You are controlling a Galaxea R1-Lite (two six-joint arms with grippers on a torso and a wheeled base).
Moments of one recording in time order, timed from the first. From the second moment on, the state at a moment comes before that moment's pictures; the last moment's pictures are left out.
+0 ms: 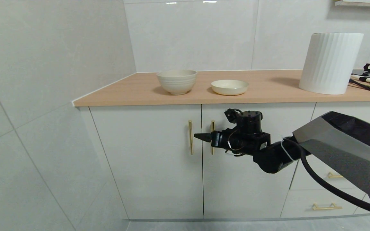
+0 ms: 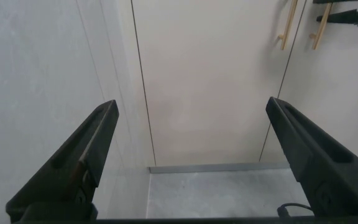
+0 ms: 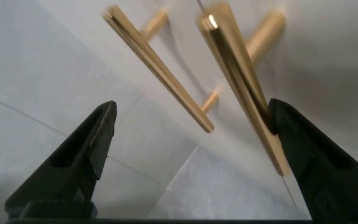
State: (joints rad) left arm 0.00 0.00 0.00 0.01 -0.04 0.01; right arm 0.52 2.36 -1.38 -0.77 0.36 0.49
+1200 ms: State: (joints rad) left arm 0.00 0.00 0.00 0.01 -0.04 0.01; right arm 0.52 2.08 -0.95 -0.83 0.68 0.48
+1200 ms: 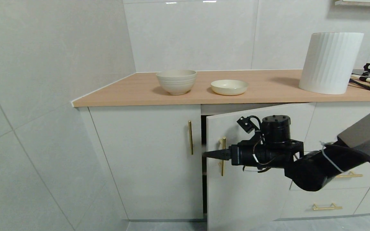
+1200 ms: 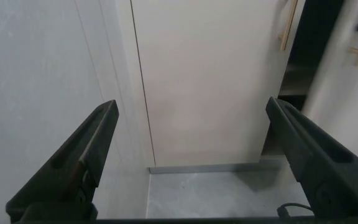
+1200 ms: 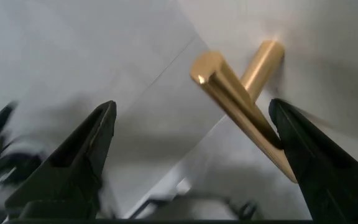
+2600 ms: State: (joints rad) left arm -0.01 0.31 -0.41 0.09 -0.55 -0.12; right arm 0.52 1.82 -0.52 -1.03 0.76 0.48
